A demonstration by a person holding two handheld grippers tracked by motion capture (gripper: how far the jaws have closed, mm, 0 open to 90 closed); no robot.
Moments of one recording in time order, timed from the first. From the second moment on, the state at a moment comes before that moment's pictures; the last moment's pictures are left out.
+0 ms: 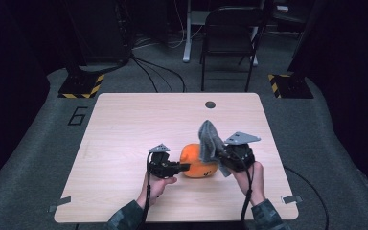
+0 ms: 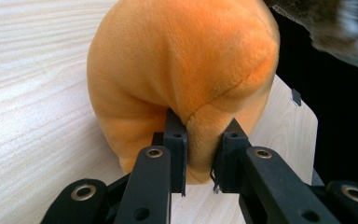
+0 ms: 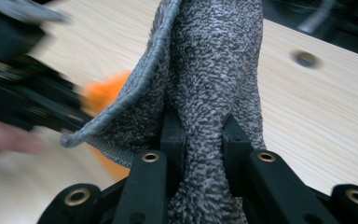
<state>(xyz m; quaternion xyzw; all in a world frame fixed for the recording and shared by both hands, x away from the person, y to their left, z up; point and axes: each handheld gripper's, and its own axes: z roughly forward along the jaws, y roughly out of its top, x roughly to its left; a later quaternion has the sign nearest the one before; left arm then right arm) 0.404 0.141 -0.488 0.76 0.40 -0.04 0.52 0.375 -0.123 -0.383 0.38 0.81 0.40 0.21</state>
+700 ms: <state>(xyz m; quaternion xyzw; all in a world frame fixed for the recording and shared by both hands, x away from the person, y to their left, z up) 0.399 0.132 -0.489 0.77 0.37 -0.02 0.51 0.399 -0.125 -0.438 0.42 0.82 0.30 0.23</state>
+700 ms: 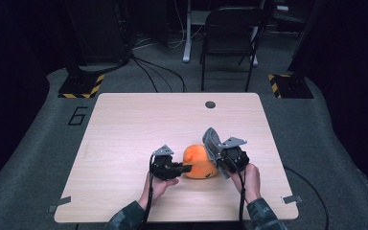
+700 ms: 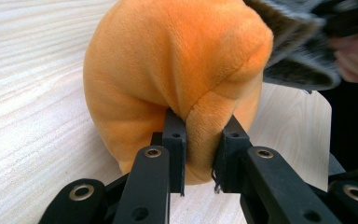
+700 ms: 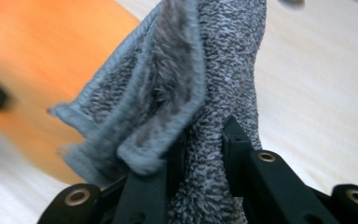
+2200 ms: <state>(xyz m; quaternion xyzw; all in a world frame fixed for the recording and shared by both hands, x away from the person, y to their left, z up) 0.397 0.129 -0.489 0.78 0.37 0.00 0.51 0.392 -0.123 -0.439 0.41 0.83 0.30 0.24</state>
